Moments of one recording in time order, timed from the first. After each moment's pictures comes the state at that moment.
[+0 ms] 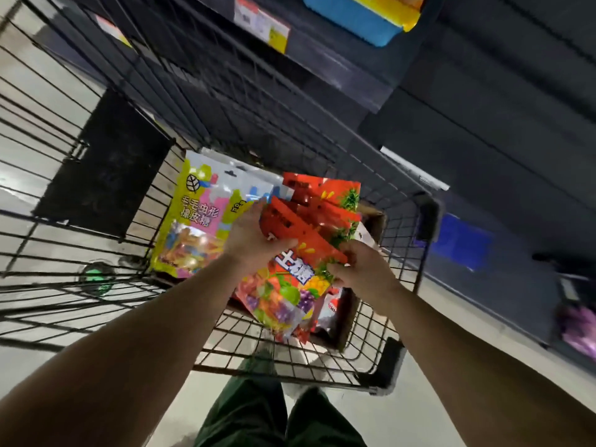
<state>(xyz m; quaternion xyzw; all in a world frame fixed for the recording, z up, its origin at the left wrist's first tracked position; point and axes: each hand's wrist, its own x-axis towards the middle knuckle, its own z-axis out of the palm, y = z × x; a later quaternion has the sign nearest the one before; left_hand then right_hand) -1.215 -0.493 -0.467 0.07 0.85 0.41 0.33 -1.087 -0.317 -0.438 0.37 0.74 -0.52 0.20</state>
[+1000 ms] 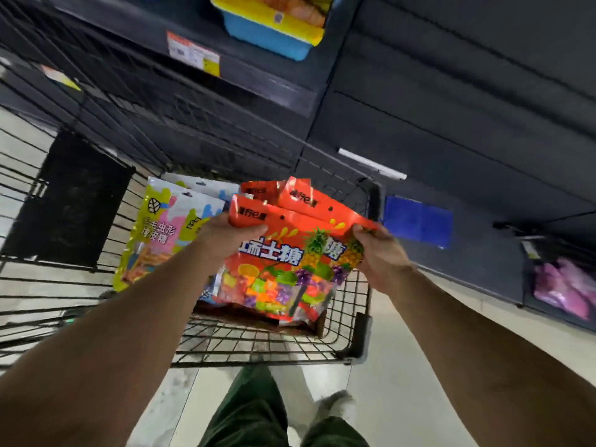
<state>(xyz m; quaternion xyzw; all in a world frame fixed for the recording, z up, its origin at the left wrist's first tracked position) -1.217 -0.481 -0.451 -0.04 0.72 0.53 0.45 -1.053 -0.270 -0.411 0.55 0.51 -0.67 -0.02</state>
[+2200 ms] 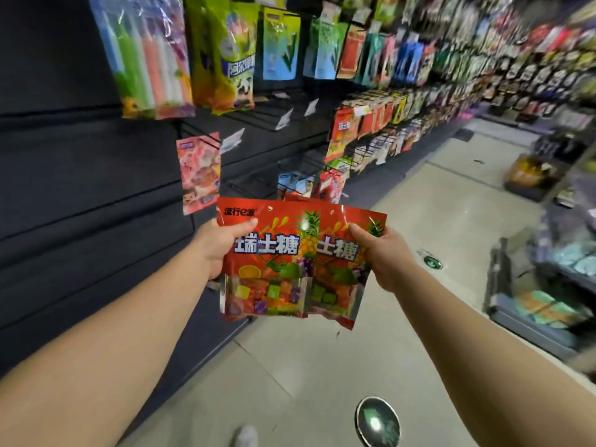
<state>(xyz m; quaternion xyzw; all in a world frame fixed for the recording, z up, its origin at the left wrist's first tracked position) -0.517 0.131 -0.184 0.42 0.48 0.43 0.64 -0.256 0.052 -0.156 0.62 0.35 -0.44 -0.55</state>
